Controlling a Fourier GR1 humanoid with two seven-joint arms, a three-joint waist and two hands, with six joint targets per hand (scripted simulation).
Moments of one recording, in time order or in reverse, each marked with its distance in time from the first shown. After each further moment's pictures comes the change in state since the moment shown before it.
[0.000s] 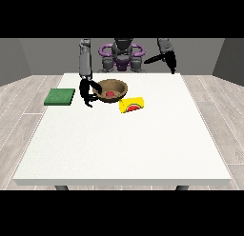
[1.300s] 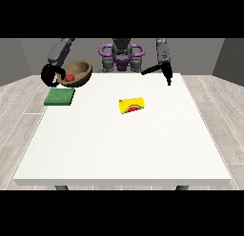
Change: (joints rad) left arm 0.117 0.033 0.098 0.136 0.021 0.091 -0.190; right arm -0.008 -0.273 -0.051 -0.099 -0.091 0.245 0.351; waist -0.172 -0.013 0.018
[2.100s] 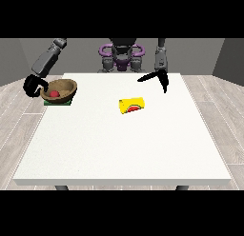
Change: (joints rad) left arm -0.060 -0.032 -0.108 -0.337 -0.075 0.060 0.089; right arm -0.003 -0.312 -0.154 0.196 -0.045 0.214 -0.282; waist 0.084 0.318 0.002
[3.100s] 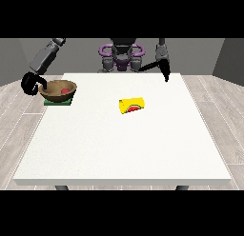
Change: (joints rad) left arm 0.074 0.012 -0.031 -0.215 0.013 -0.056 0.155; right arm -0.025 -0.041 0.011 0.098 0.023 0.033 0.023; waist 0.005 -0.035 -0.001
